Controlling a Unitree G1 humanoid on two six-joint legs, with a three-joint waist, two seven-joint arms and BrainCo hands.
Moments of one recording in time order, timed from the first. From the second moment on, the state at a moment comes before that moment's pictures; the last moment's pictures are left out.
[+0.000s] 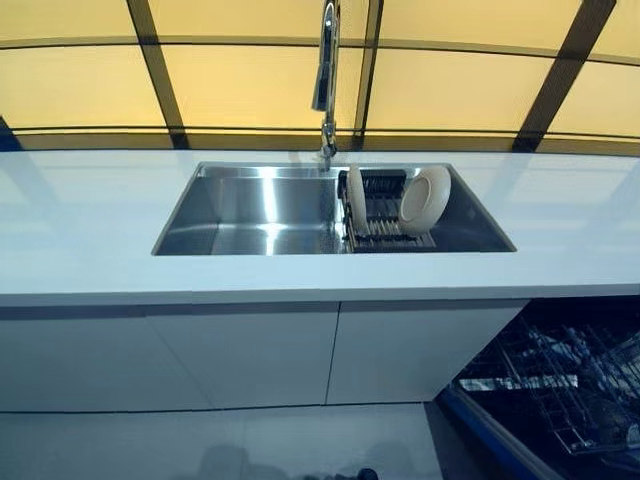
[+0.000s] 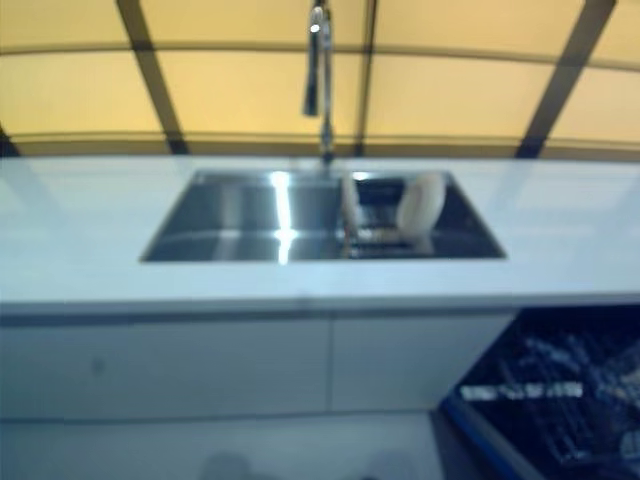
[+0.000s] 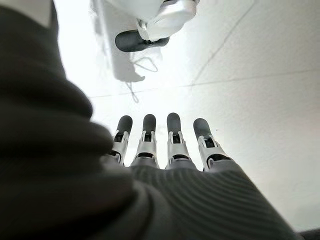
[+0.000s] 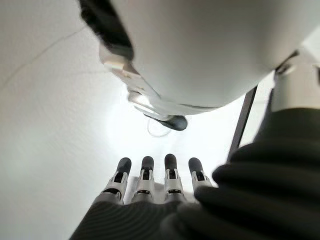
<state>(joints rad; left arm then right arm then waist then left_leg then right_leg) -0.02 0.28 -0.21 1.35 -0.15 0.27 -0.04 -0.08 -0.23 0.30 1.30 -0.02 0.11 0.18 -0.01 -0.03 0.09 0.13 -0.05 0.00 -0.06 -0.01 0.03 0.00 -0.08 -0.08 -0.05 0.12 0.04</state>
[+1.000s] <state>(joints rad) 0.07 0.37 -0.16 1.31 -0.09 0.23 -0.08 -0.25 -0.65 0.02 0.18 1.06 0.21 0.68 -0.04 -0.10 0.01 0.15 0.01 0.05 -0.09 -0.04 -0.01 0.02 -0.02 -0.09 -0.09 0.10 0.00</state>
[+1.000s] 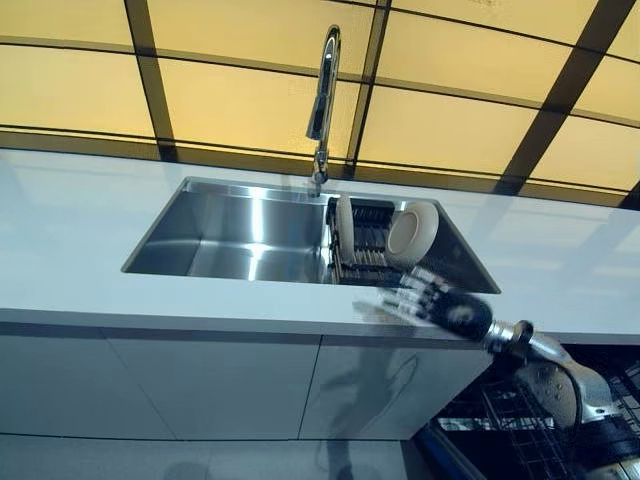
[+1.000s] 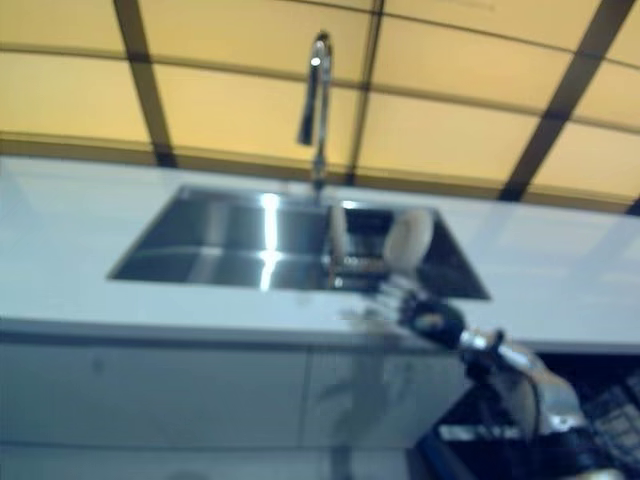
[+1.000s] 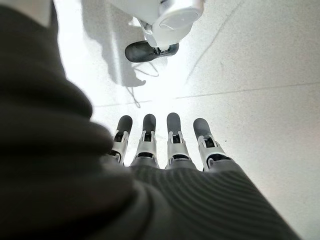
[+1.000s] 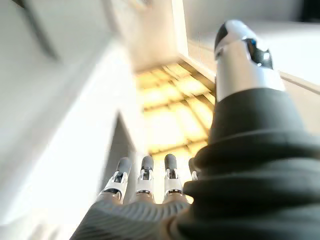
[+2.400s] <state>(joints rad) -0.02 0.40 -0.21 1.30 -0.15 0.27 -0.07 -0.96 -0.87 0.29 0.85 0.66 0.27 -0.14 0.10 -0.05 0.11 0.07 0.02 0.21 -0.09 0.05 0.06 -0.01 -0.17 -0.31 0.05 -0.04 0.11</state>
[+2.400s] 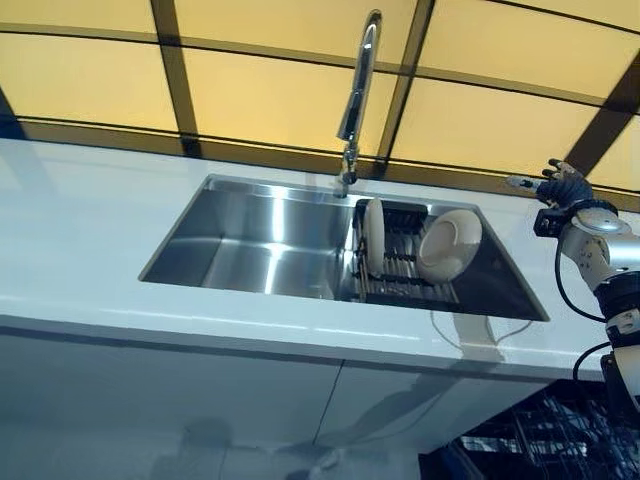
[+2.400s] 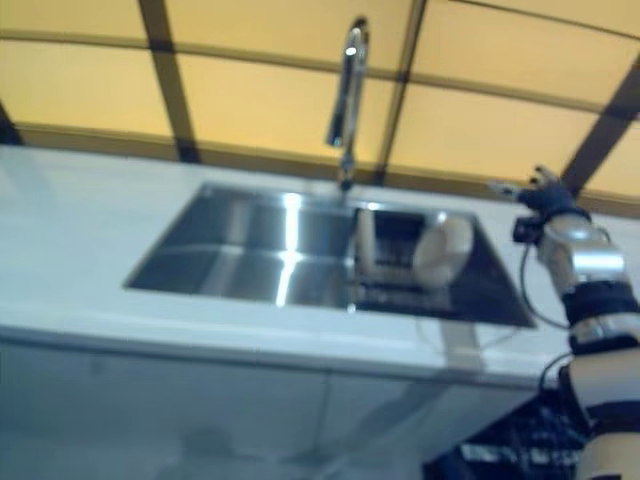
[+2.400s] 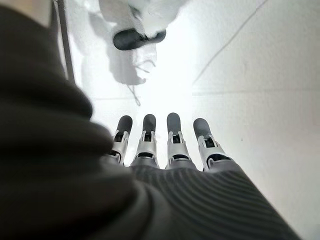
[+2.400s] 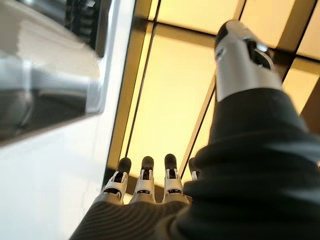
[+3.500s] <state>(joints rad) 0.02 0.37 -0.18 1.31 -0.13 0.22 -0.07 -0.96 -0.83 0.30 0.77 0.77 0.32 -0.12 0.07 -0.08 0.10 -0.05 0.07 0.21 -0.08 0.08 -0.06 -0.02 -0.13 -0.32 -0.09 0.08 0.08</state>
